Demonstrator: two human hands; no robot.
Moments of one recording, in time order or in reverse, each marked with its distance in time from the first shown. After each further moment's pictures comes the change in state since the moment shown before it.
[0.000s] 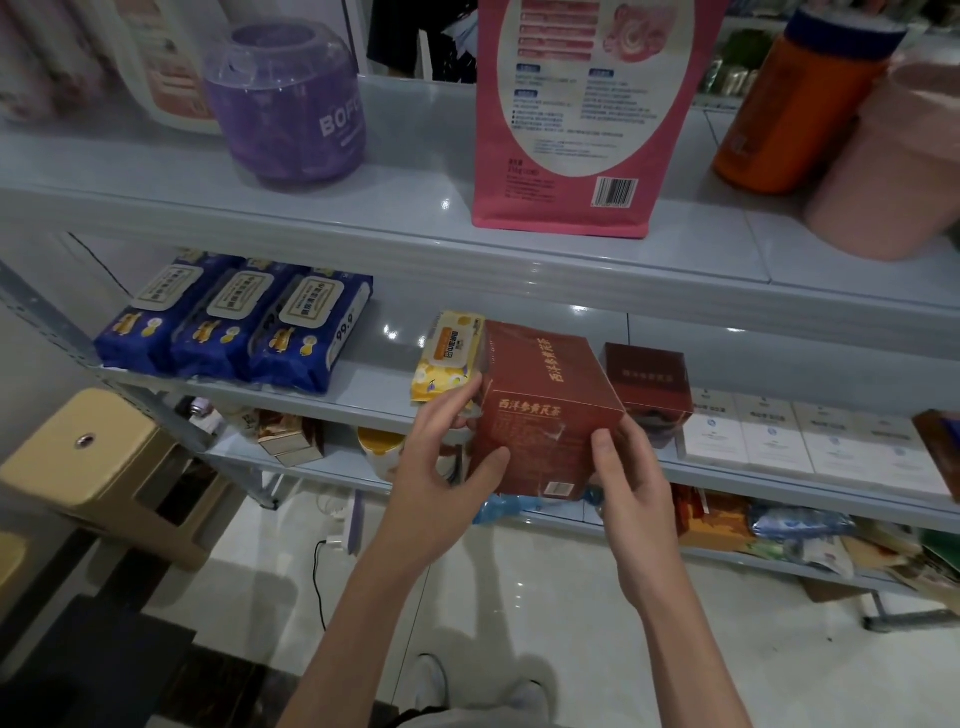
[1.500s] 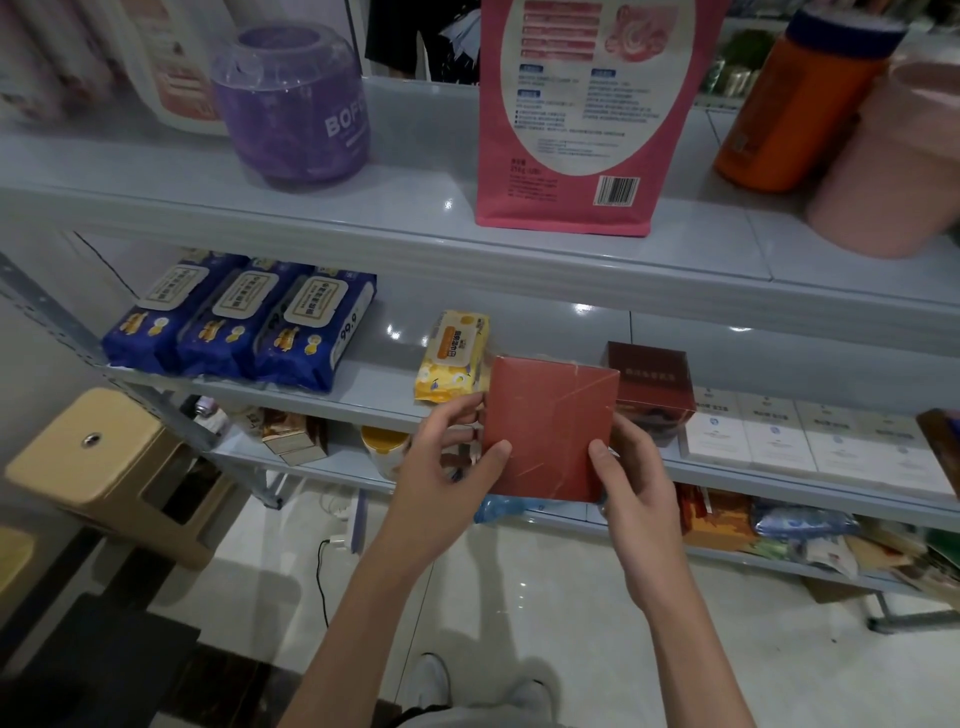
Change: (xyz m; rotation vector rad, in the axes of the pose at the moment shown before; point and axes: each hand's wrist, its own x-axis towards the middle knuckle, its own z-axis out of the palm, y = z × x) left_hand 0.000 0.002 0.001 -0.005 -0.003 -0.149; right_hand -0.004 0.004 -0.004 -0.060 0.014 0.015
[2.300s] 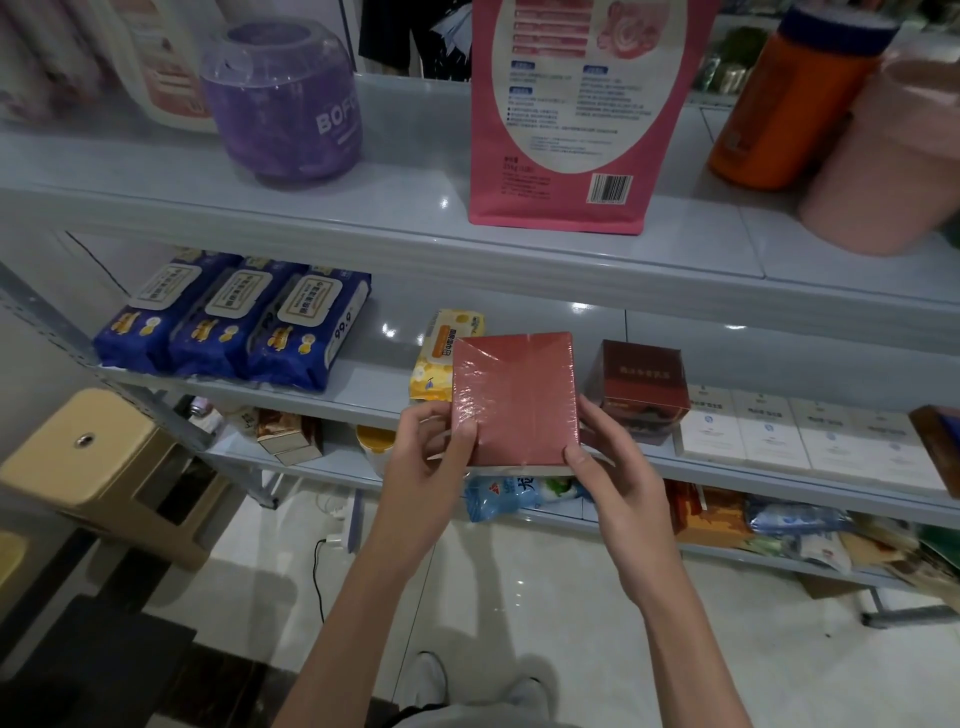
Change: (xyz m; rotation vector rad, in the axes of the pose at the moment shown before) left_hand 0.002 -0.004 0.002 -0.142 0.119 -0.068; right_hand -0.001 -0.007 -0.001 -0.084 -0.115 -0.077
